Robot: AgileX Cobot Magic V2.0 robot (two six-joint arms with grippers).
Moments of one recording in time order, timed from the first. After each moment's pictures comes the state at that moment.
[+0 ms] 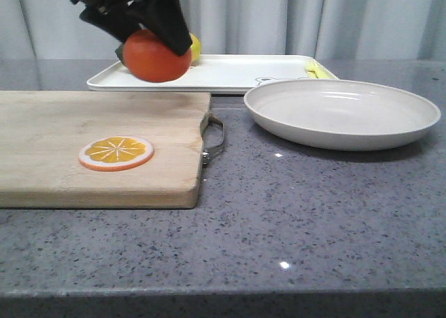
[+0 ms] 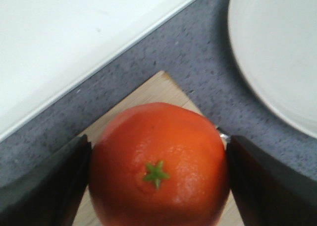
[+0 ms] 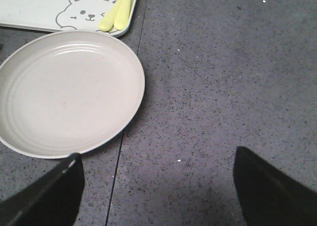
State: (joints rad) left arm -0.41 1.74 -1.51 -0.42 0.82 0.46; right arm 0.13 0.71 -0.83 0.01 0.77 0.05
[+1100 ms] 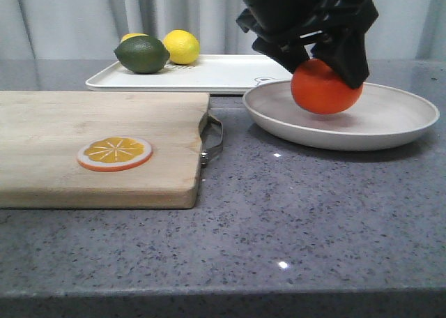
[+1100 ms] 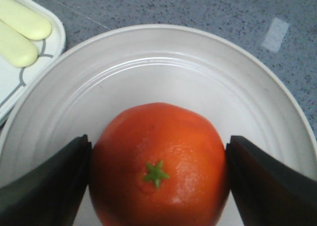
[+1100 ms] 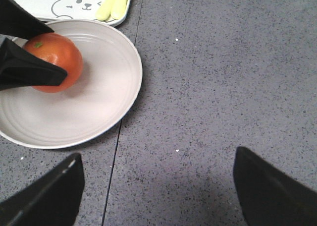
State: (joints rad) left arm -0.73 2.06 -1.85 -0.43 0.75 0.44; right arm 0.13 0.71 -0.83 0.01 0.80 0.06
